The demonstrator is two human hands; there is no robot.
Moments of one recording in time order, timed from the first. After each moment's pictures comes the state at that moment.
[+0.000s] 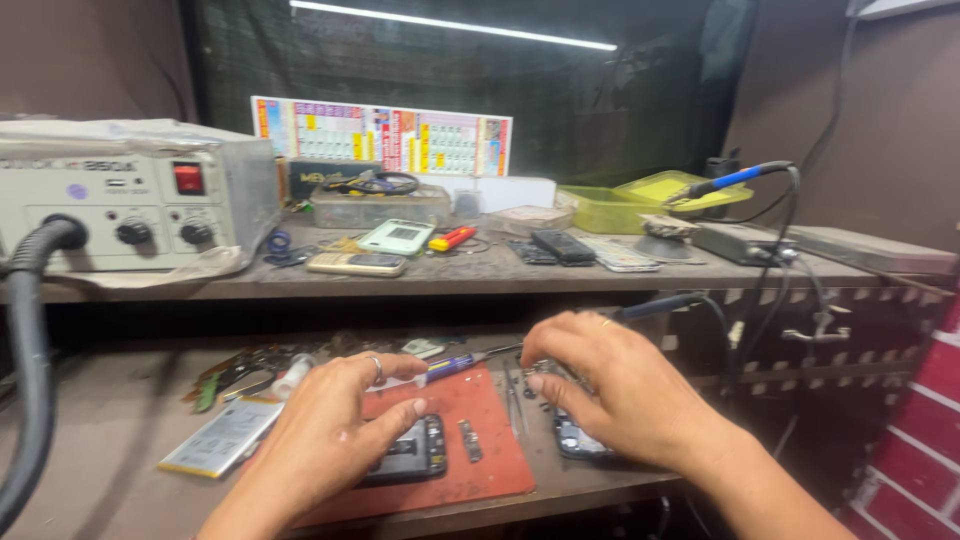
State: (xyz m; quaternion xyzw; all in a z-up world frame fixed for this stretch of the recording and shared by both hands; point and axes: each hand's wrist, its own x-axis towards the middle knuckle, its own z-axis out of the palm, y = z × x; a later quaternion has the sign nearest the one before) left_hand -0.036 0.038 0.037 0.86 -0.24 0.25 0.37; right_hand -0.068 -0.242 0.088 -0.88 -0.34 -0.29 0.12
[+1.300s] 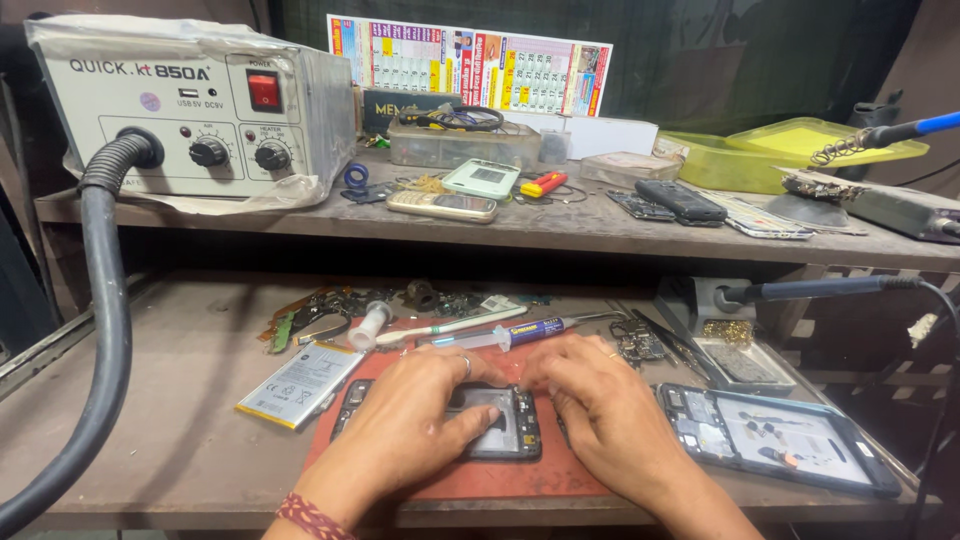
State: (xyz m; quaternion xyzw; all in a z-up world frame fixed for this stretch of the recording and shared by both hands) left_hand -0.004 0.052 -0.016 0.87 -0.26 0.18 0.37; right_hand -0.004 -0.171 -0.007 -0.84 -0.35 -0.31 0.27
